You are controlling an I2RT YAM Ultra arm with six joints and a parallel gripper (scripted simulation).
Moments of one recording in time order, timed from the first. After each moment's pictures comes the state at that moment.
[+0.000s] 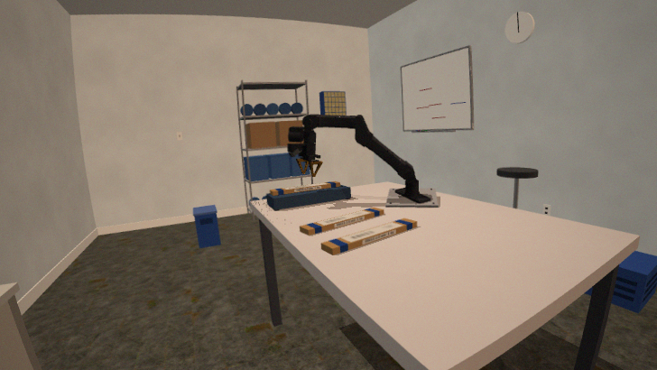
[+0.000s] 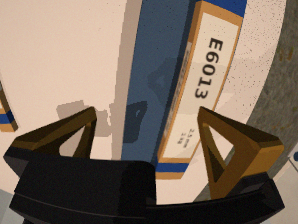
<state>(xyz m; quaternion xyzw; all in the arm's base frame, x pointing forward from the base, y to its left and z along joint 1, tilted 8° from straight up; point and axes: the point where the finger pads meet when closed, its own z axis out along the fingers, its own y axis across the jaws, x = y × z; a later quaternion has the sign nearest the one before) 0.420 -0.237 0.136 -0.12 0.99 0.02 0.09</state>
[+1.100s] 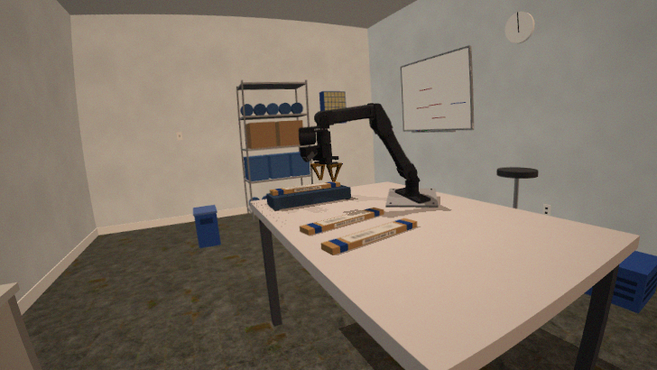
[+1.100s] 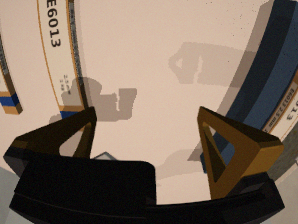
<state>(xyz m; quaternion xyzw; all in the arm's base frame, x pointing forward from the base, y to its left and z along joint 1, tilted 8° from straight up) 0.402 -0.038 0.153 -0.14 0.99 0.06 0.04</state>
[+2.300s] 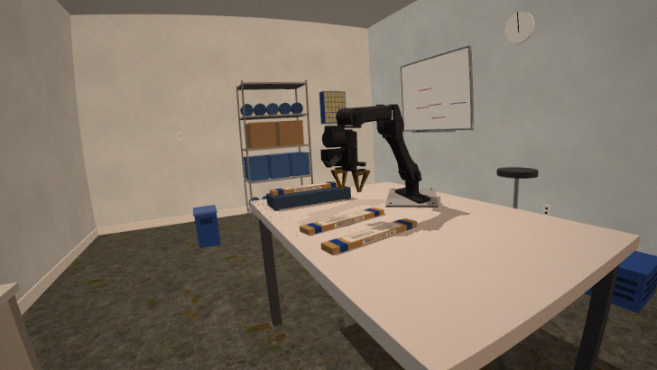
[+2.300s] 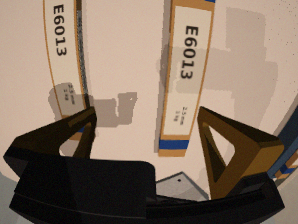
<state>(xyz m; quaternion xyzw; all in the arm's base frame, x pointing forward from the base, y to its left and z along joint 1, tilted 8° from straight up) 0.397 0.177 0.168 -0.14 0.99 0.05 0.06</state>
